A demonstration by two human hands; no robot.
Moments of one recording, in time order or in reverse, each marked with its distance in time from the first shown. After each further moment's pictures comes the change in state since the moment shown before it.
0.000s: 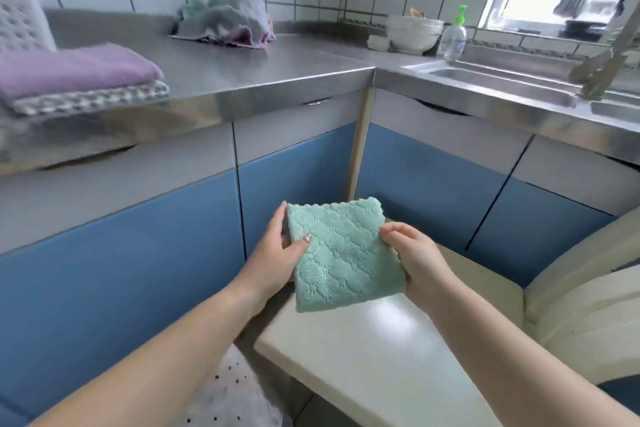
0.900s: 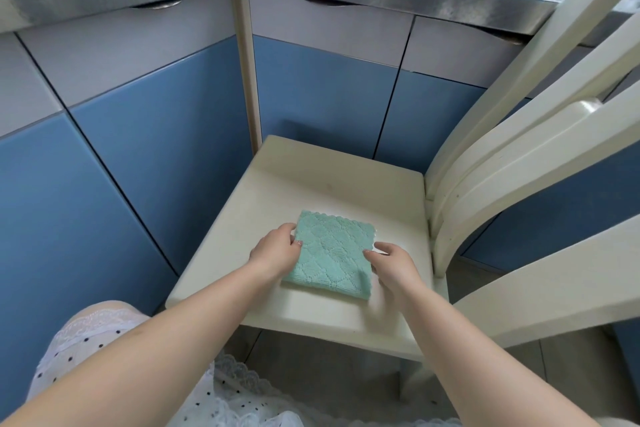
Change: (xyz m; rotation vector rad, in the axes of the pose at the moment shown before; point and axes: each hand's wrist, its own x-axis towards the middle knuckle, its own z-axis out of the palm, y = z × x) left_hand 0.034 -0.121 0.121 0.901 -0.363 -0.112; right_hand -0.013 0.153 -0.124 -0.326 0.362 0.266
